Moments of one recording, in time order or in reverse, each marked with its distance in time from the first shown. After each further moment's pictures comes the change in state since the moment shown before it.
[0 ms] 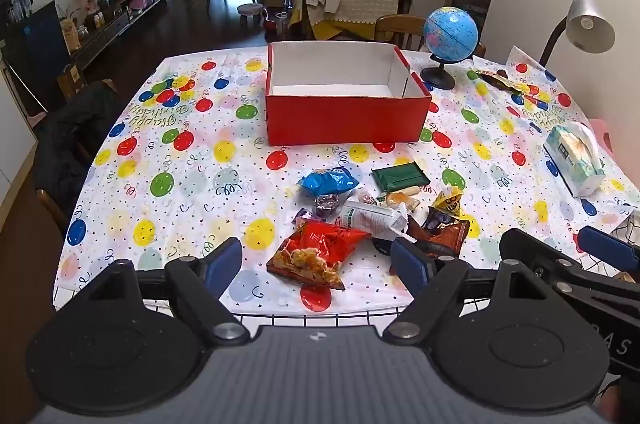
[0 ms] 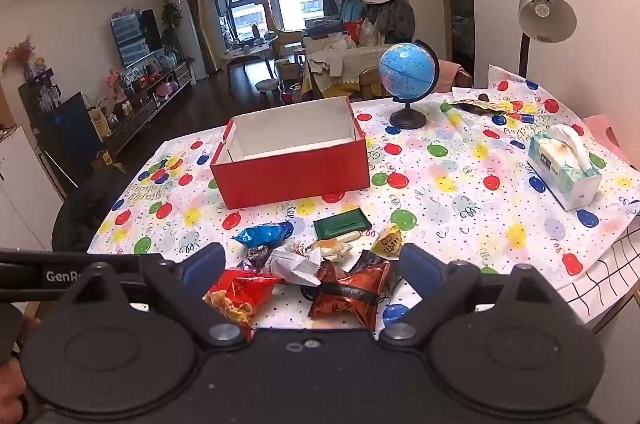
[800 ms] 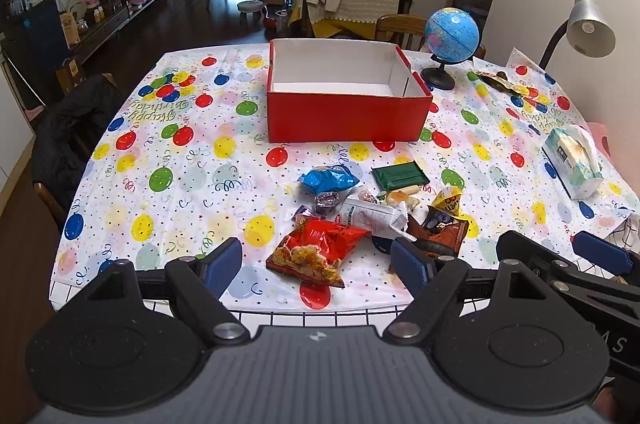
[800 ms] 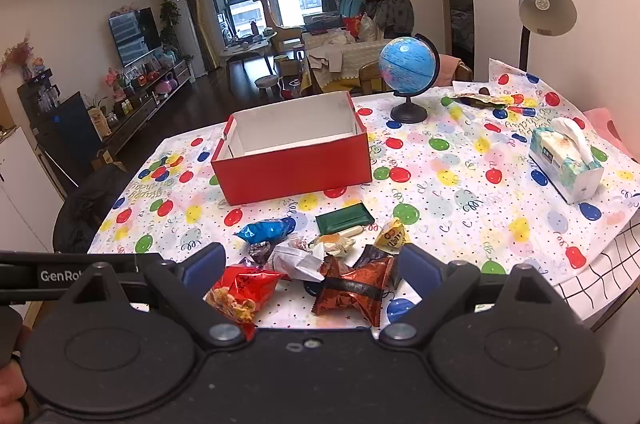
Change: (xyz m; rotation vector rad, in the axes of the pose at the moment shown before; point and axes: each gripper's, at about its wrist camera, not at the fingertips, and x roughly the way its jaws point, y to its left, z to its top) left arm 0.002 0.002 -0.003 -0.010 -0.007 -0.007; right arm 0.002 0.002 -0.002 0.007 0.010 -0.001
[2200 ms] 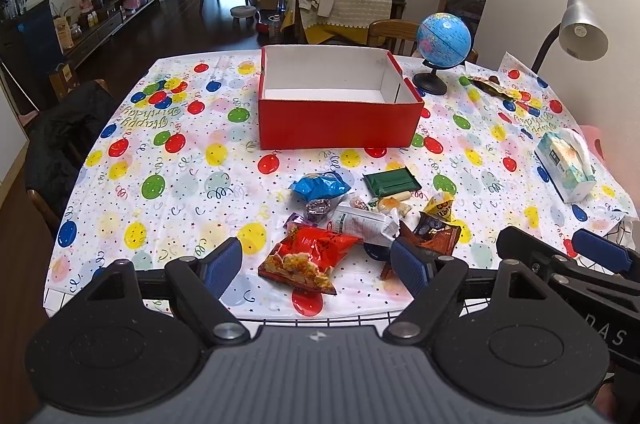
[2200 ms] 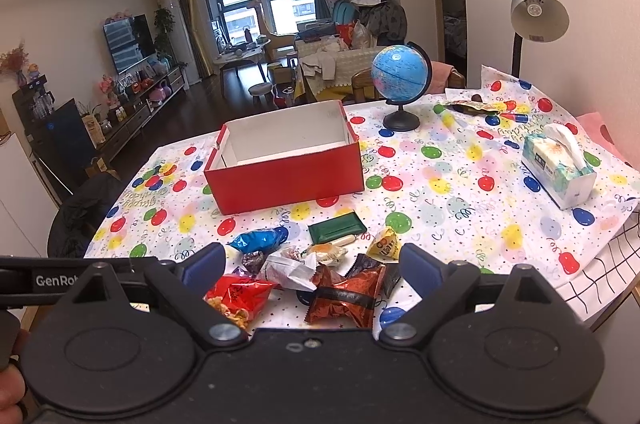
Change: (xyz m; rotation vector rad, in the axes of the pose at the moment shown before) left arm 0.000 -0.012 0.005 -0.001 -0.016 -0.012; right arm 0.002 0.003 0.005 0.006 -0.016 -0.016
